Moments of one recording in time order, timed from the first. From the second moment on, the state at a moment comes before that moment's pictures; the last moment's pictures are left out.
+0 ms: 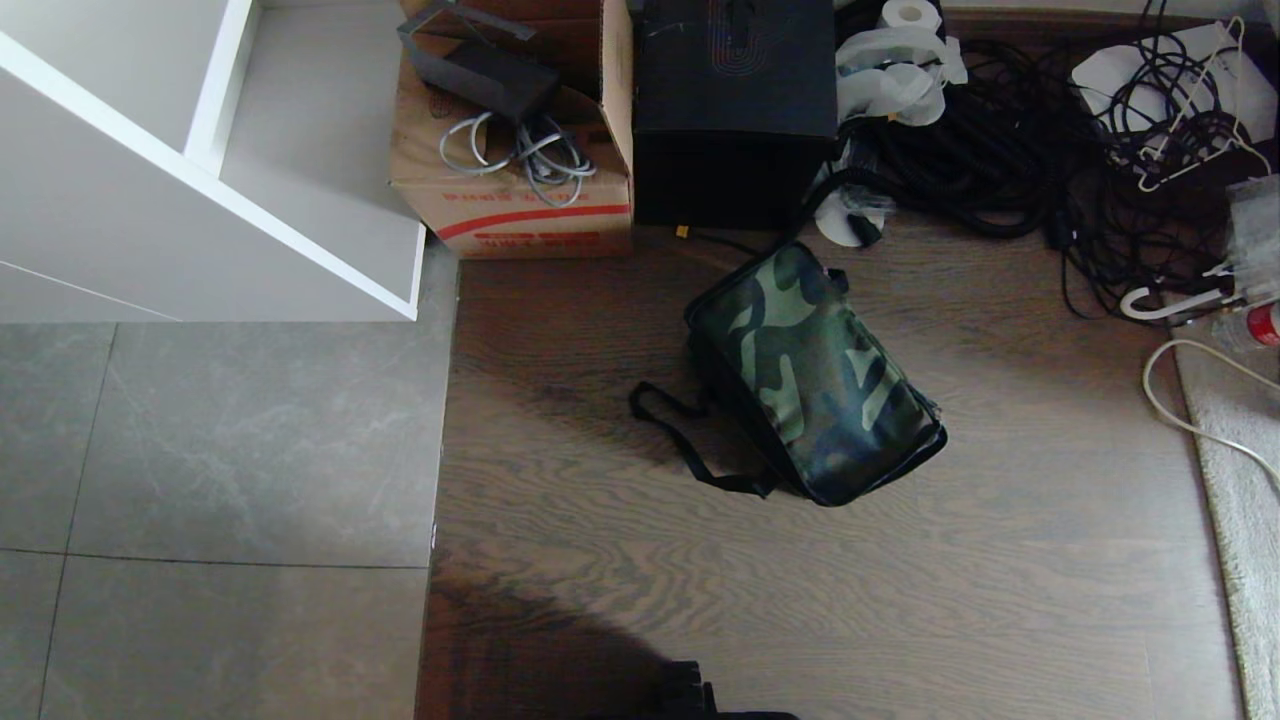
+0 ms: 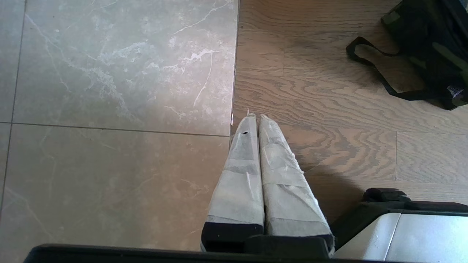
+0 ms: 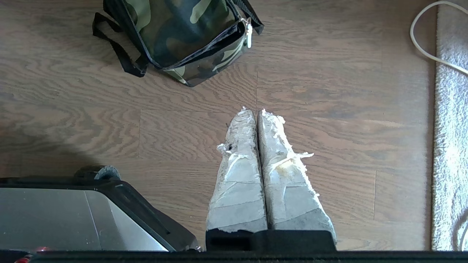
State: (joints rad) left arm 0.00 0.00 0.00 0.00 0.00 0.01; right arm 0.00 0.00 0.00 0.00 0.01 -0.06
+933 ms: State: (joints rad) left arm 0.00 0.00 0.00 0.00 0.00 0.00; right arm 0.00 0.00 0.00 0.00 0.01 -0.05
